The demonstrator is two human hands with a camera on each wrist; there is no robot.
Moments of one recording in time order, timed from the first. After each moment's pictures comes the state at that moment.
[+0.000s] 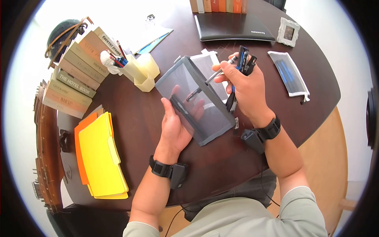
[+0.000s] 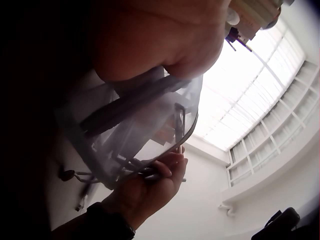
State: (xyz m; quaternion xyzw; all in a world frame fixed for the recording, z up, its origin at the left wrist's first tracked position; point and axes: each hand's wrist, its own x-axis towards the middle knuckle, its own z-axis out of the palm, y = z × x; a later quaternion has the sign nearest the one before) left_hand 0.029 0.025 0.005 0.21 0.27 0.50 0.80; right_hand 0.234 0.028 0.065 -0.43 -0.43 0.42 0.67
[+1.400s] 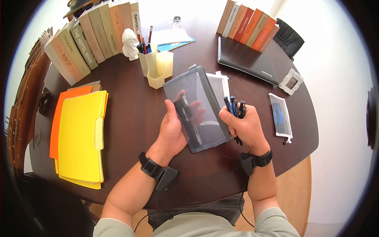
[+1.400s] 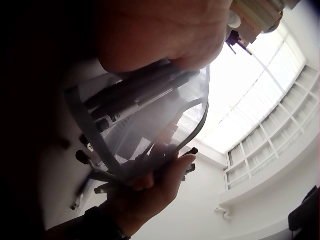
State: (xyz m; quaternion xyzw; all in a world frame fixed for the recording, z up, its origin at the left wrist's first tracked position) left_hand 0.022 0.026 0.014 0.18 0.25 0.54 0.78; right_hand 0.231 0.011 0.084 -0.52 -0.57 0.50 0.41
